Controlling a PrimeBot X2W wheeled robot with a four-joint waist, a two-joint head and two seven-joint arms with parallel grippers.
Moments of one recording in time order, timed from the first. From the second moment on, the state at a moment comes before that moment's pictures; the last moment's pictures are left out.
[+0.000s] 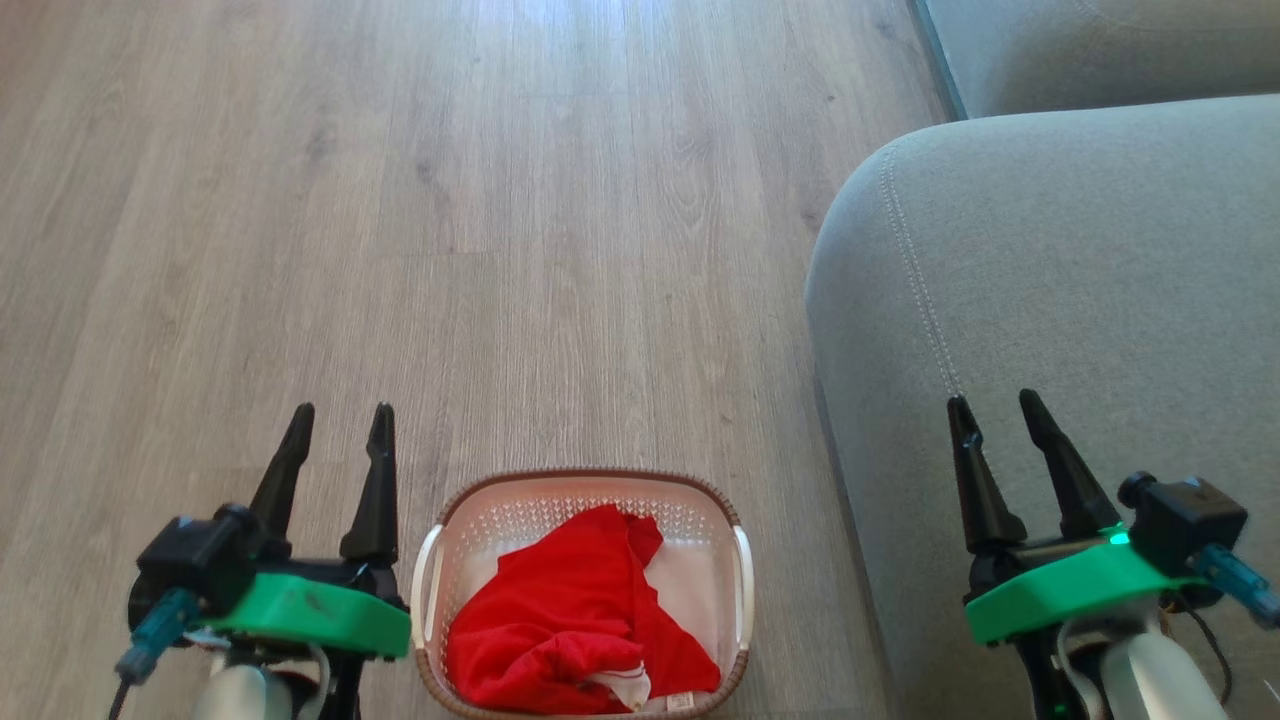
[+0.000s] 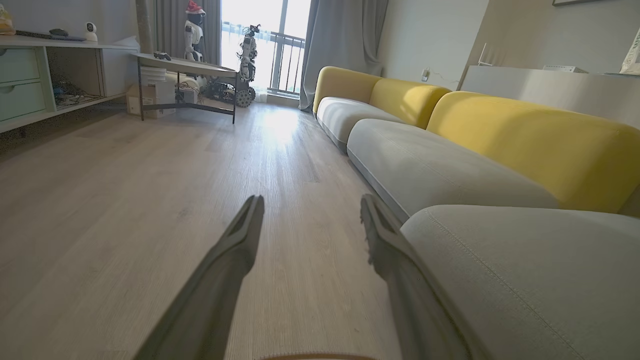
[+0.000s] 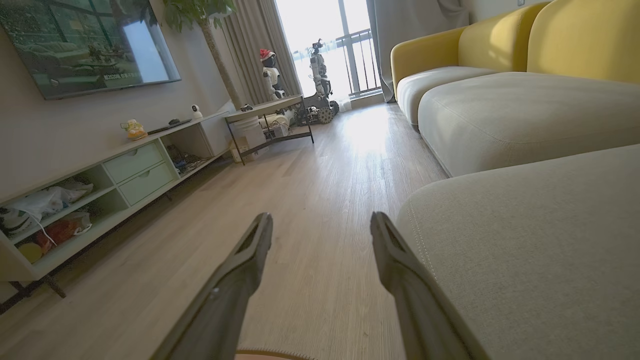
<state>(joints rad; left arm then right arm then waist) 0.00 0.06 -0.07 0.09 -0.28 -0.12 -0.21 -0.01 -0.09 0.06 0.11 0.38 0.13 -0.20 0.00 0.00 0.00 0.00</state>
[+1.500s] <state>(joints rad) -0.09 0.06 -0.10 0.18 -0.10 -0.12 -0.25 -0.10 -0.10 0.06 0.02 0.23 0.13 -0.25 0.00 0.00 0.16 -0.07</state>
